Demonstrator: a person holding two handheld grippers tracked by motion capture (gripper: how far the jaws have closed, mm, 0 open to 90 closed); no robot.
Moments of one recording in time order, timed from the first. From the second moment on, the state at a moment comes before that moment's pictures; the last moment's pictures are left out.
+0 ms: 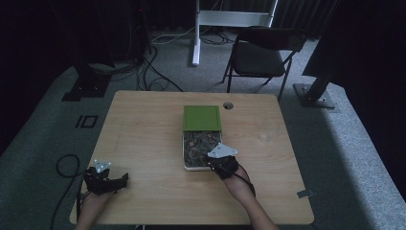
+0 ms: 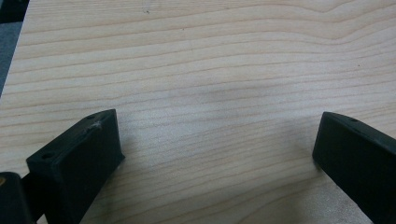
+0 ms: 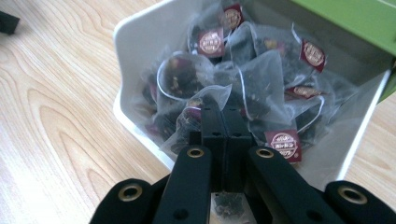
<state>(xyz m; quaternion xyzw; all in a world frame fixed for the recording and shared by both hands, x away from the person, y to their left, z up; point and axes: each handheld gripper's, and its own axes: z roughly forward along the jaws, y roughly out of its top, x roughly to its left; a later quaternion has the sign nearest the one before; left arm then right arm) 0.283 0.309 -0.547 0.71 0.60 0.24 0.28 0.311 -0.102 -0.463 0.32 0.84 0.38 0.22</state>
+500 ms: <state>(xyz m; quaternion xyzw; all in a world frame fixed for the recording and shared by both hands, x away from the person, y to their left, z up) 0.283 0.309 -0.547 0.71 0.60 0.24 0.28 0.306 -0.103 -0.438 0.31 0.83 0.42 0.22</state>
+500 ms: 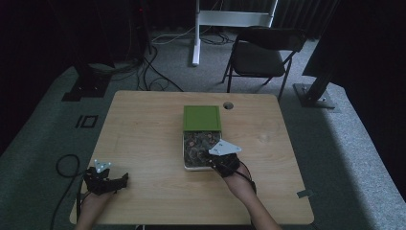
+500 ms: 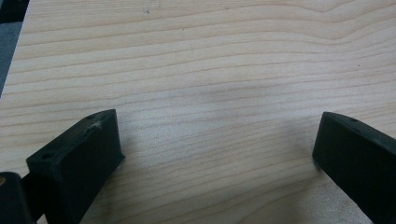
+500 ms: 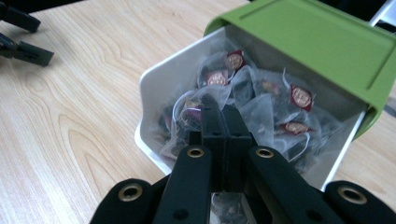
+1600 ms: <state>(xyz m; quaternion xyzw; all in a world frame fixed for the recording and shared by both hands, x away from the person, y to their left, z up) 0.283 0.309 -0.547 0.71 0.60 0.24 0.28 0.319 -0.135 -0.405 0.33 0.79 0.45 0.25</state>
